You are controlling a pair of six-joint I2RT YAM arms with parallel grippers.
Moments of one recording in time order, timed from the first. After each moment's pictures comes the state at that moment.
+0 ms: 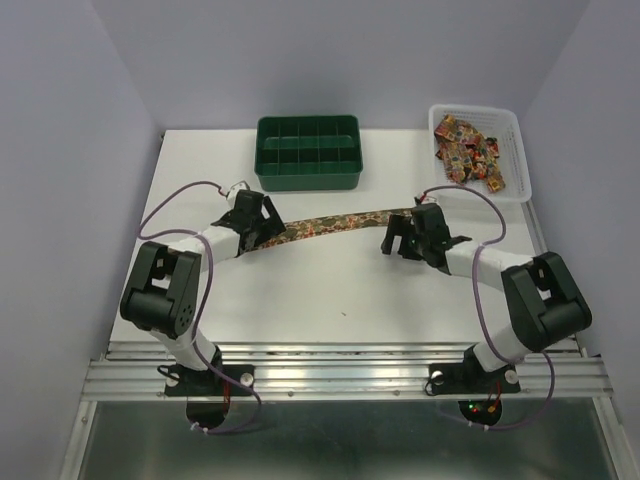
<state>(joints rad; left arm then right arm) -0.29 1.65 0.86 -0.06 -0.16 -0.71 0.38 1.56 0.75 0.02 0.08 0.49</state>
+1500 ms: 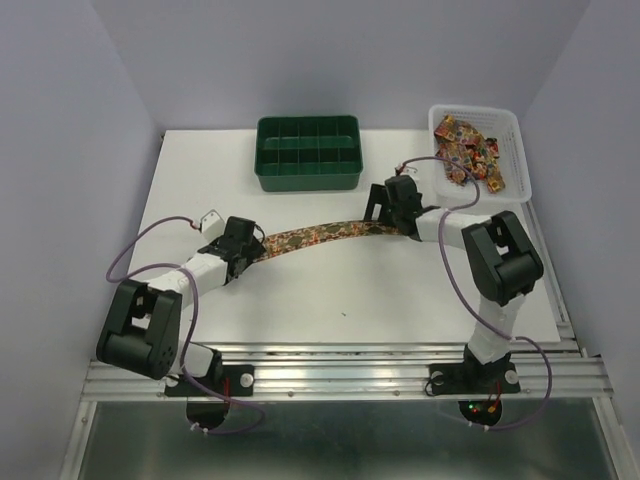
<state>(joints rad) -0.32 1.37 0.61 -0.22 -0.45 -0.93 0.41 1.93 1.14 0.07 0.23 0.49</state>
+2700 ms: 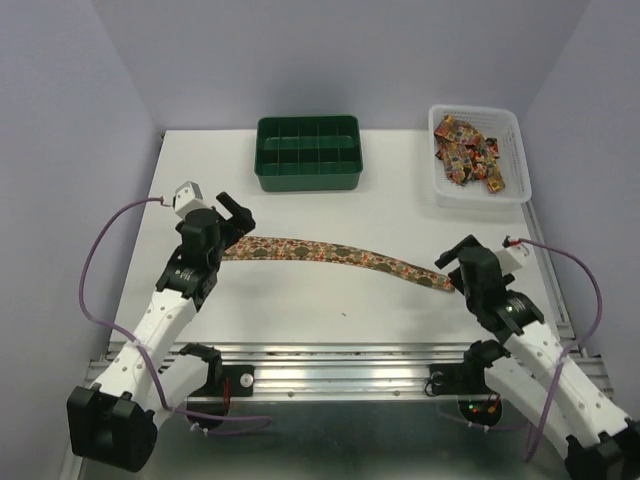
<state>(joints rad) -0.27 0.87 0.66 -0.17 -0.28 -0.70 0.41 0.56 0.50 -0.55 0.59 1.00</state>
